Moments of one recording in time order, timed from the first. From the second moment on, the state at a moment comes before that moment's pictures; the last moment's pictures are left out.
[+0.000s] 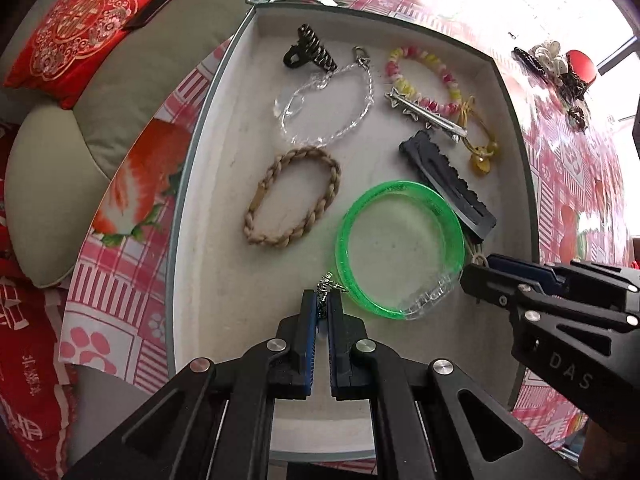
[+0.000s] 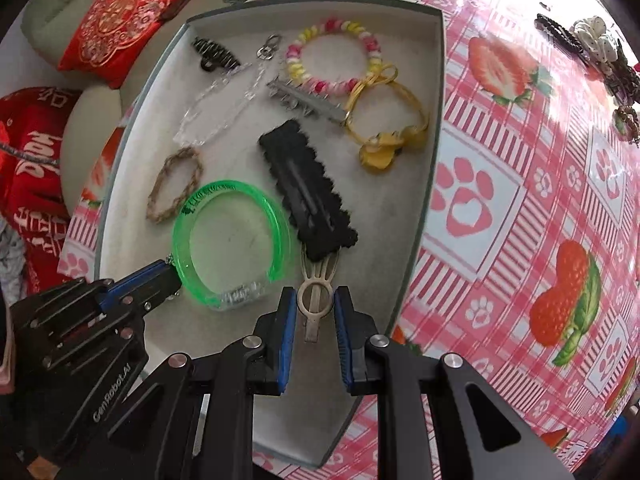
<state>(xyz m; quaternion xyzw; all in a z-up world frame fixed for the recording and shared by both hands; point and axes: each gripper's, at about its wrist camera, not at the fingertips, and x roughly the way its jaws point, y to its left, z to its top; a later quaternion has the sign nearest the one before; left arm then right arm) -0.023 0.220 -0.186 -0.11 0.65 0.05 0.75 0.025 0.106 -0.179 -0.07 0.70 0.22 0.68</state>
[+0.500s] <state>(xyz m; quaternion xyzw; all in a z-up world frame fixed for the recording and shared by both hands) -0.033 0.232 -0.189 -0.10 0.65 0.06 0.75 0.024 0.112 -0.177 -0.09 0.69 0.23 0.69</state>
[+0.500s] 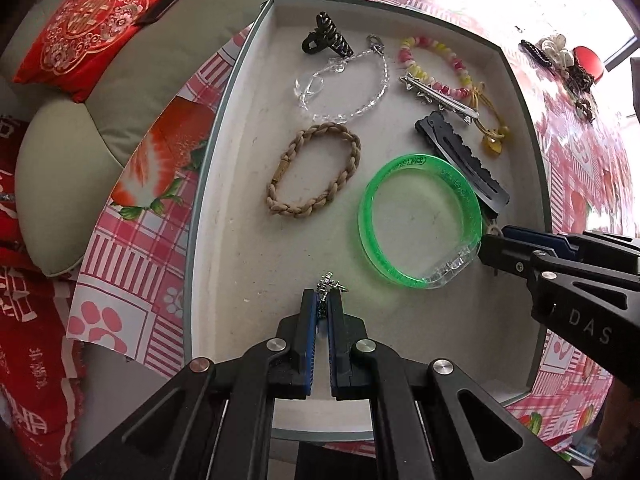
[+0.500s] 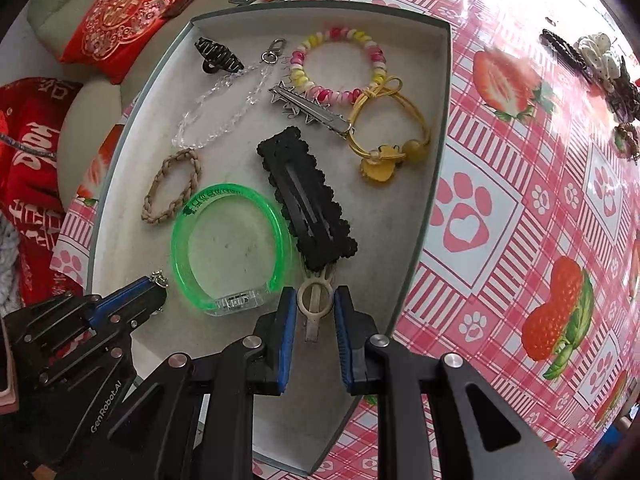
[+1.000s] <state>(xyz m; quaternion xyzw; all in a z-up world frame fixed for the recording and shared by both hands) -0.054 0.235 -0.186 -0.09 0.66 0.07 0.74 0.024 0.113 -0.178 -0.09 0.69 0.23 0.68</state>
